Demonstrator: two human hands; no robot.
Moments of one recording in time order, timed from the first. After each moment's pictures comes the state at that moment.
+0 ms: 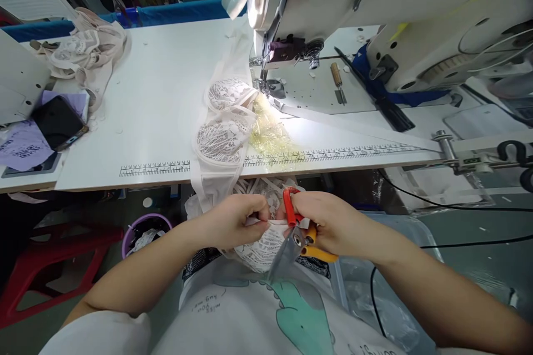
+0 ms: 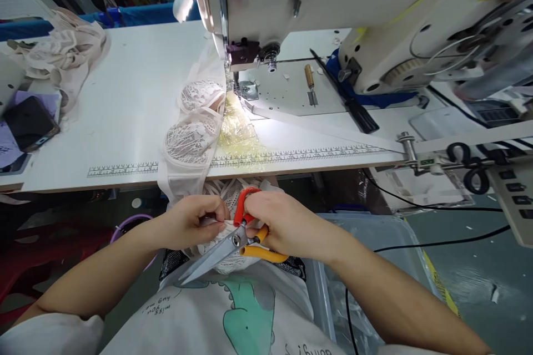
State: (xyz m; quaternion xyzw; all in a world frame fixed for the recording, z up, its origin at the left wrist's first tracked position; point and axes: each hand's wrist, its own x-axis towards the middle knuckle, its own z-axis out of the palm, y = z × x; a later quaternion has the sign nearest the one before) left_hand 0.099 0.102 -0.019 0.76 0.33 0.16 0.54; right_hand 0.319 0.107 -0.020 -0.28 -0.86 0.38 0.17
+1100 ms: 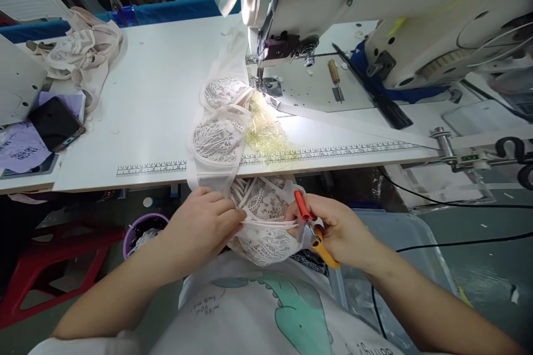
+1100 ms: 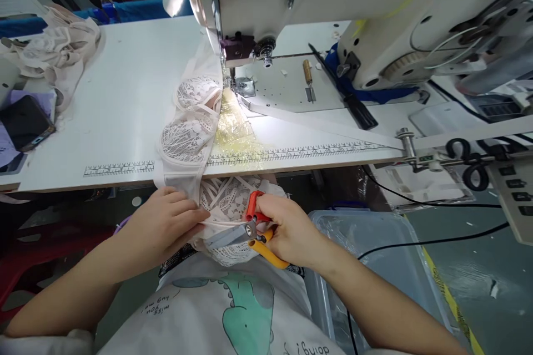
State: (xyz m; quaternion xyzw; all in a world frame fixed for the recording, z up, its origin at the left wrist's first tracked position) left_hand 0.072 0.081 0.002 0.91 0.37 0.02 0.18; right_hand 0.323 0.084 -0.024 -0.41 -0.73 0.49 0.26
